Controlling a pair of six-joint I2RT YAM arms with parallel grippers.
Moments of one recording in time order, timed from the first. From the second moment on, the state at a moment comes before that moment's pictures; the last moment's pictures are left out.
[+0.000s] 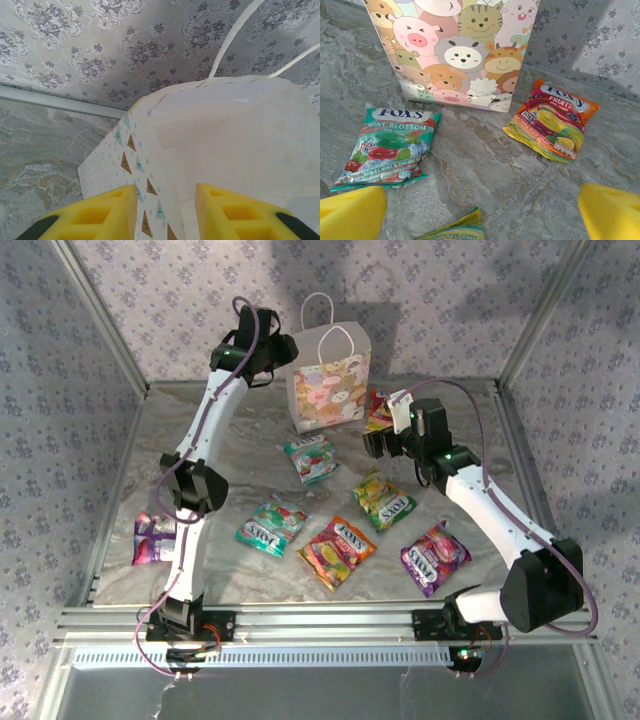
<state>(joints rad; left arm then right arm) -0.37 2.35 2.67 -0.88 0.03 -0.61 0.37 1.34 1.10 -0.28 -0.01 -0.10</state>
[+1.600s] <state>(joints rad) -0.34 2.34 2.69 -1.04 -0.05 -0.59 0.37 1.31 1.10 -0.29 0.02 -0.10</state>
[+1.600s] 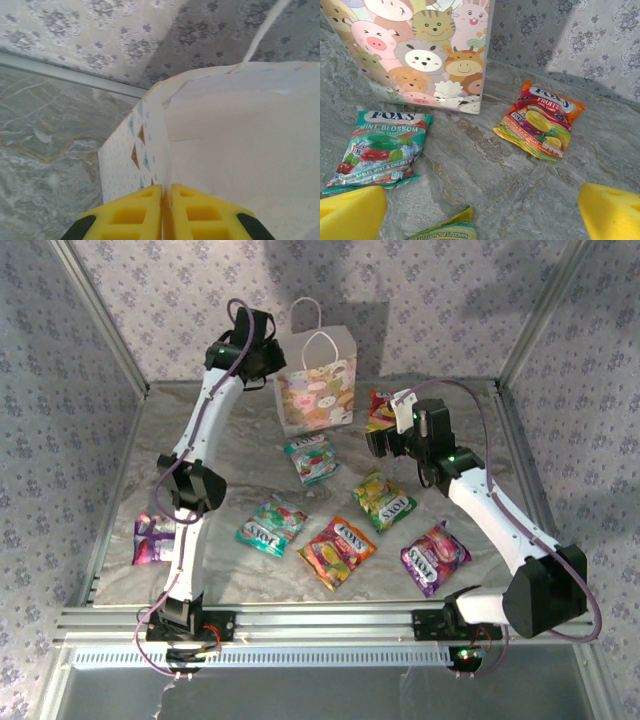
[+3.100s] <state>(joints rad) -0.46 2.19 2.62 -1.09 -0.03 -0.16 0.42 1.33 1.10 -0.29 0.04 -0.10</state>
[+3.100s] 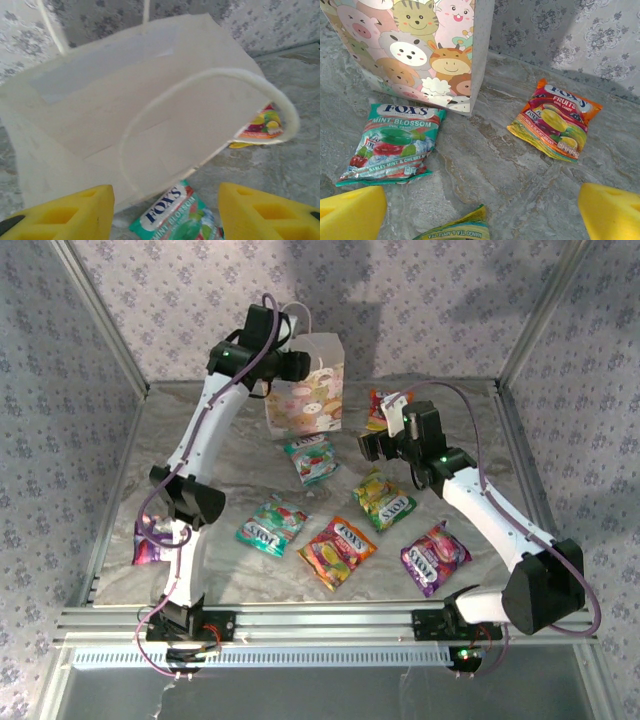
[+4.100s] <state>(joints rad) -0.43 2.29 2.64 -0.99 -0.21 -0.07 0.39 1.32 1.10 -0.32 0.06 0.02</state>
